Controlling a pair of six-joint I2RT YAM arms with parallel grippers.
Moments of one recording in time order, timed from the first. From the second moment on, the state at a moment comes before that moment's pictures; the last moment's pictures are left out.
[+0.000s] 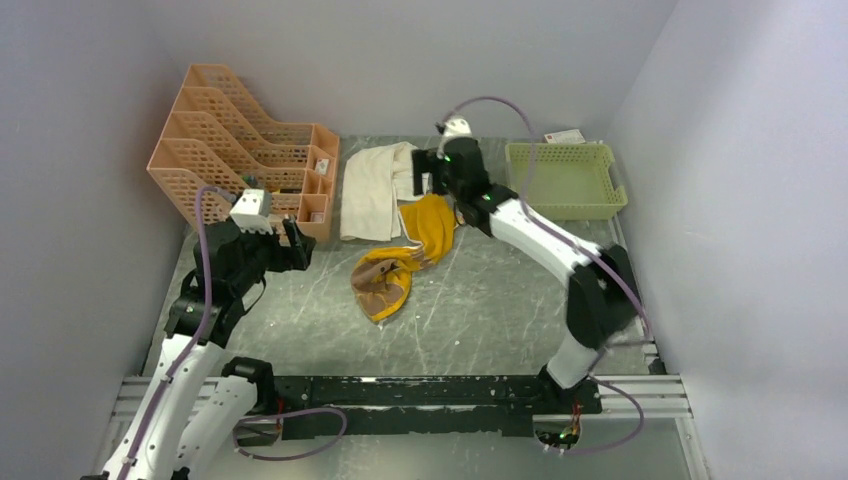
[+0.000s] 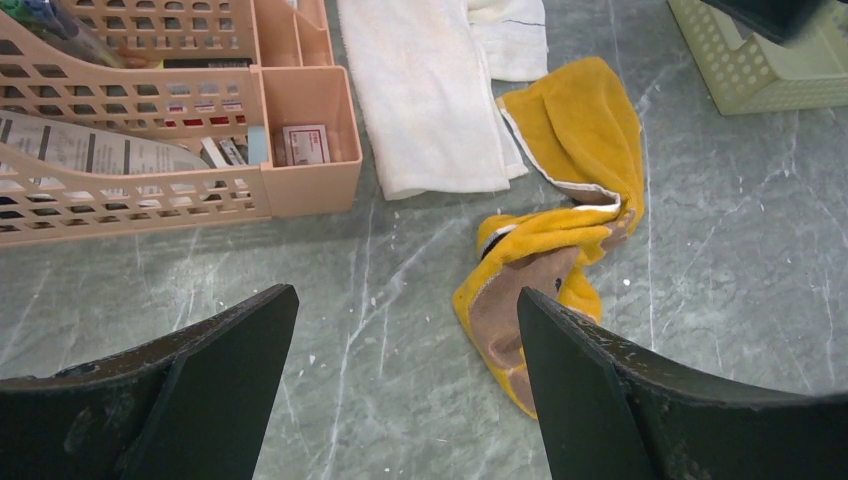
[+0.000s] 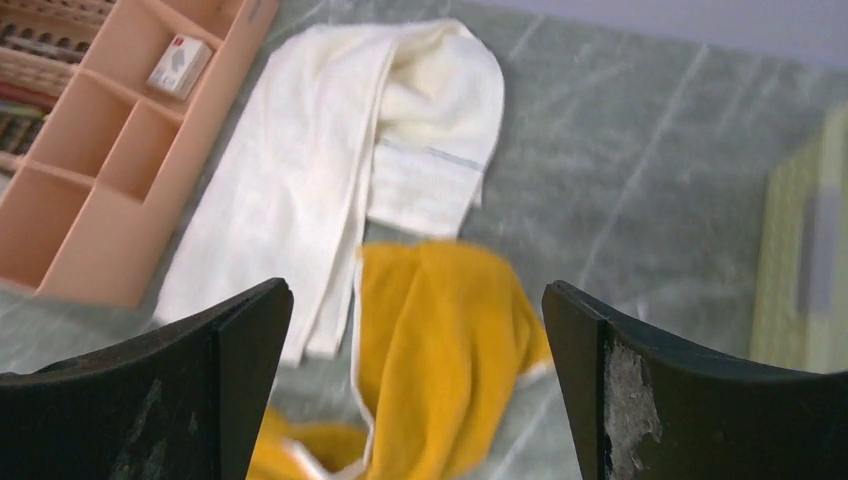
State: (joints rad) left arm -0.20 0.64 0.72 -0.42 0.10 -0.22; right arm 0.59 1.57 1.22 -0.03 0.23 0.20
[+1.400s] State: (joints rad) left arm -0.20 0.70 0.71 -0.44 0.12 -0.22; right arm 0.26 2.08 1.77 -0.02 -0.12 0.14
